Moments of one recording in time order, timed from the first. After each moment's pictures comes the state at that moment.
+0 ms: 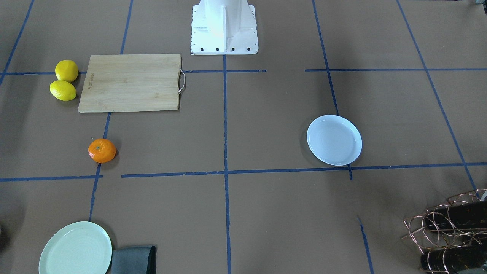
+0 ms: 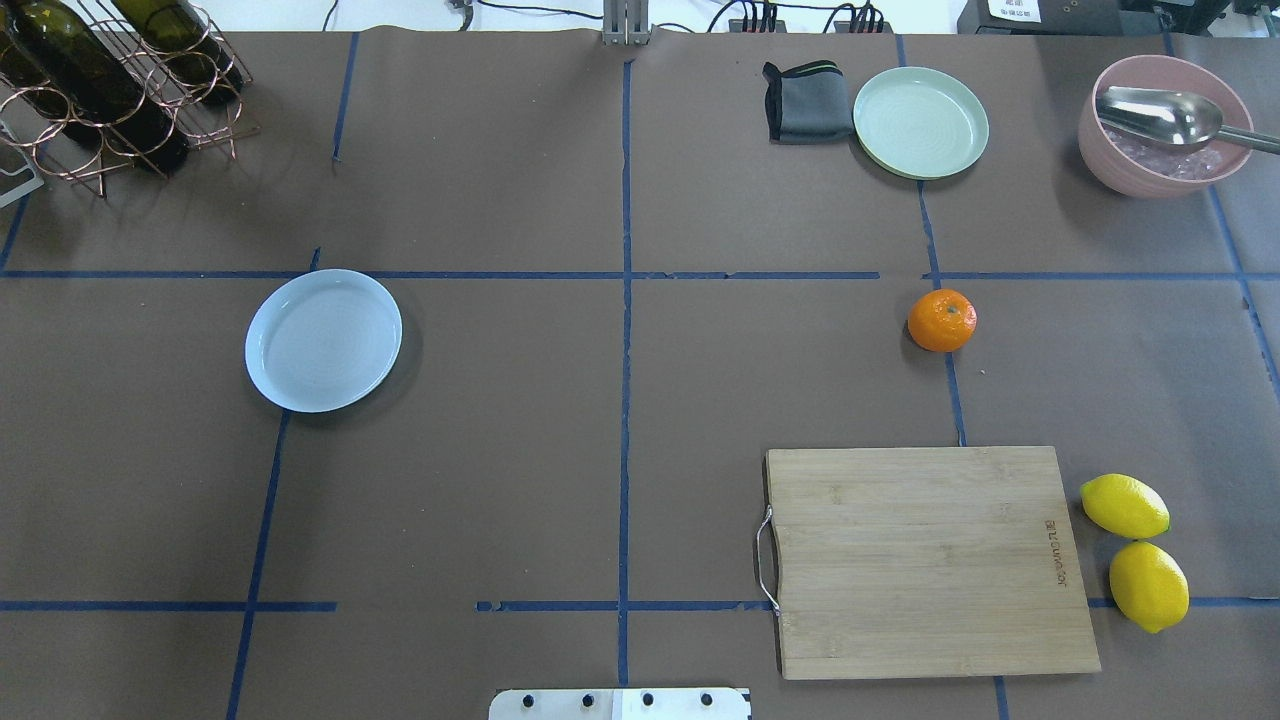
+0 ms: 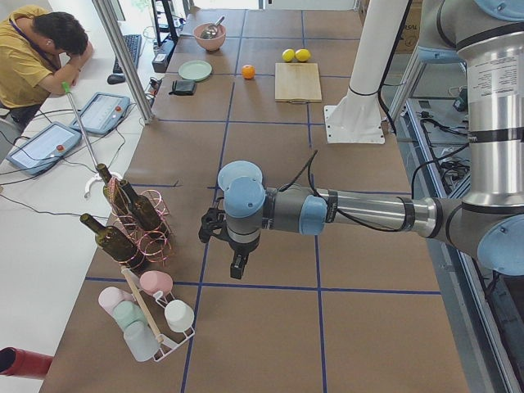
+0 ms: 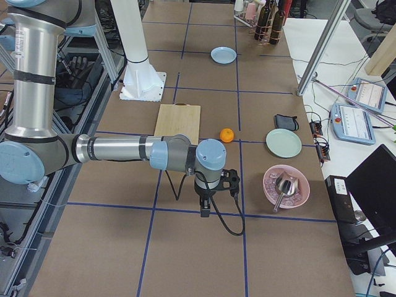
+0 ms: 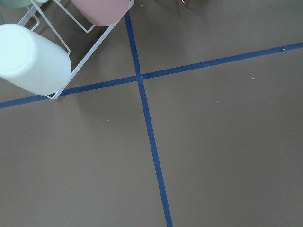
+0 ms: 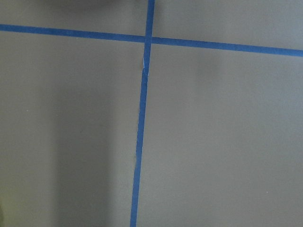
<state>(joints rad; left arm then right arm) -1.58 -1.42 -1.82 -1.59 -2.39 0.13 1.59 -1.72 1.78 -1.71 2.31 -0.13</state>
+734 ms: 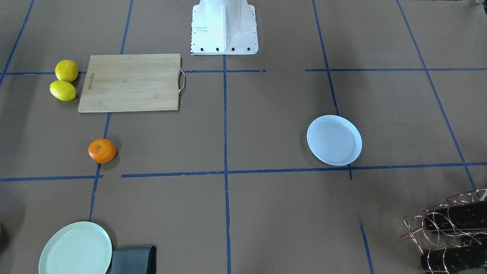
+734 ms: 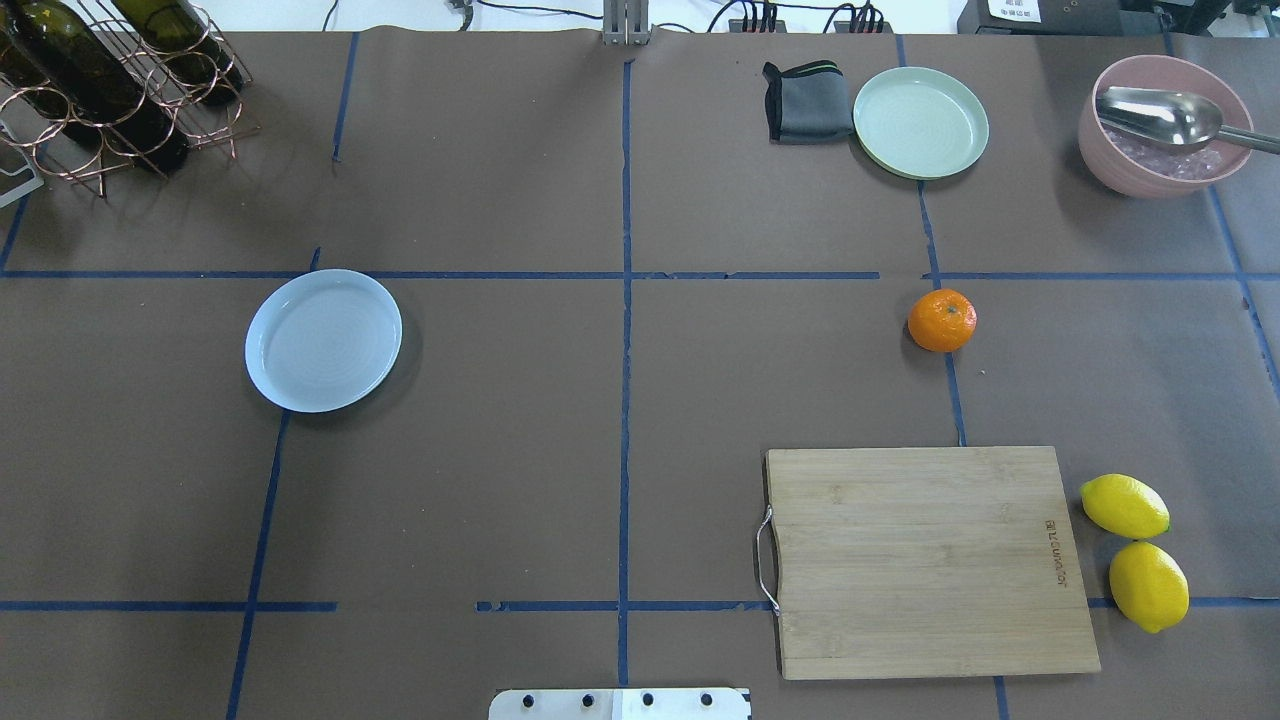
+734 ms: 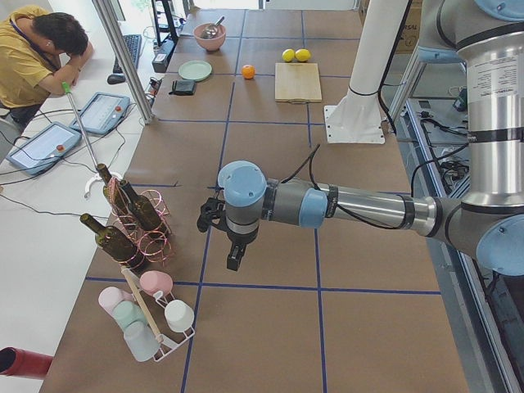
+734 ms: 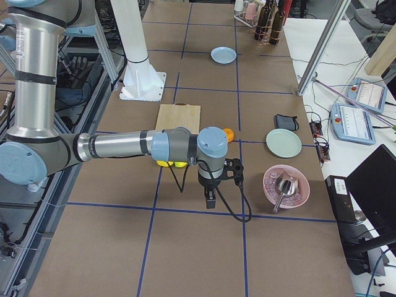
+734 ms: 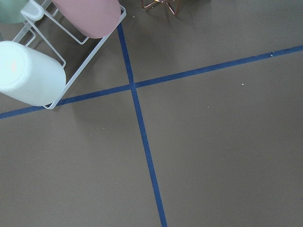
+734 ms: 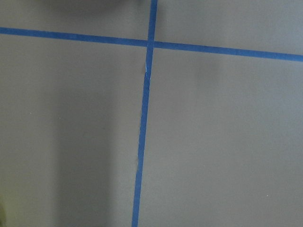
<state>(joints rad) -1.57 -1.44 -1.84 -1.62 -2.39 0.13 1.59 -1.69 1.86 -1.71 2.31 -0.12</state>
